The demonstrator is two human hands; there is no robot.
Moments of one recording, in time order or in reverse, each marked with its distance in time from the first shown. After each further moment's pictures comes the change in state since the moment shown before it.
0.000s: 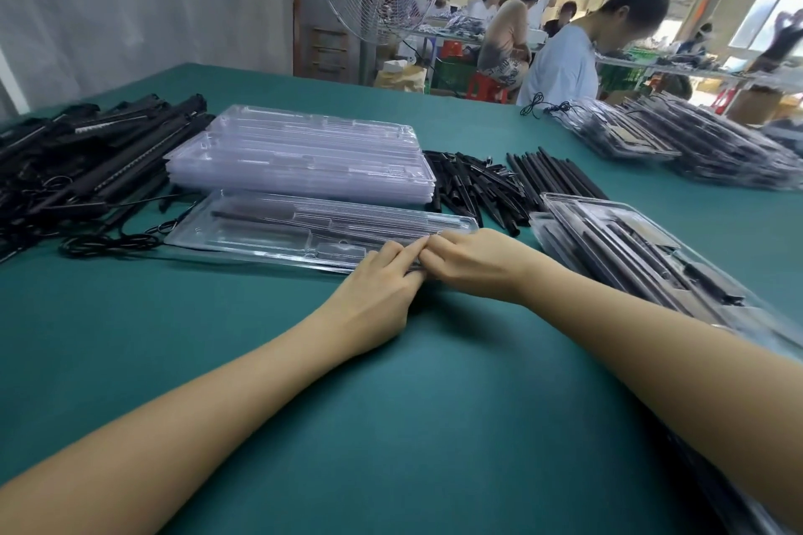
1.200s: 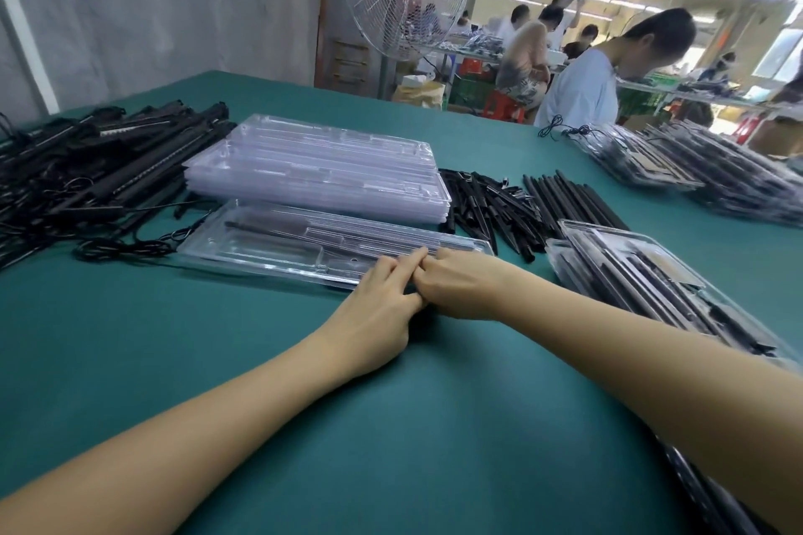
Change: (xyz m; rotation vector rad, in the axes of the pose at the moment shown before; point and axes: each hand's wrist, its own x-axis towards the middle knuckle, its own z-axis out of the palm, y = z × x) left_hand -0.002 -0.010 0.004 -0.159 0.070 -0.081; right_hand 0.046 -0.001 0.010 0.050 -0.413 -0.065
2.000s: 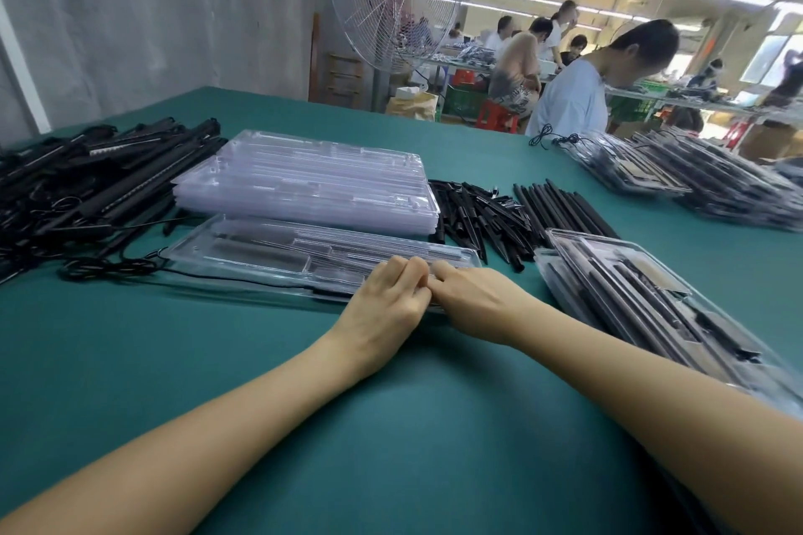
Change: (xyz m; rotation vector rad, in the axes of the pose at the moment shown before) left_hand 0.021 0.013 -0.003 0.250 0.519 0.236; right_hand -0.030 0.002 0.020 0.332 0.099 0.257
